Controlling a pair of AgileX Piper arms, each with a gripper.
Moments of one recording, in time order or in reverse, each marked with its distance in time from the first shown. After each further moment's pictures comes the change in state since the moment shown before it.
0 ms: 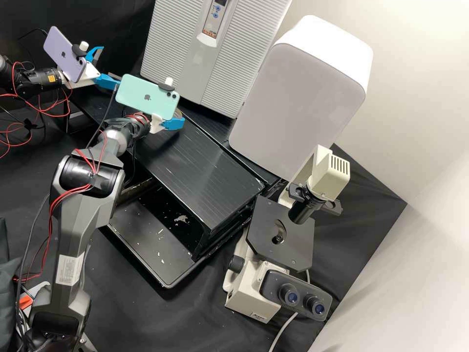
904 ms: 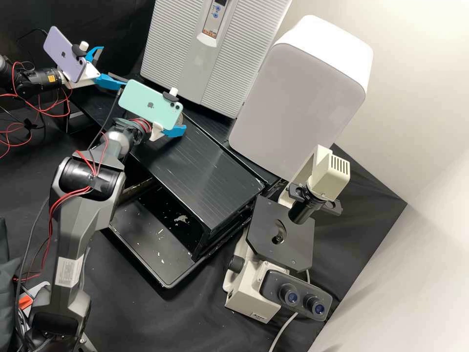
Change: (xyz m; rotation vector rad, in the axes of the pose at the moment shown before) left arm 0.000 0.000 0.000 0.000 0.000 0.000; right arm -0.007 -0.001 0.012 0.103 -0.071 -0.082
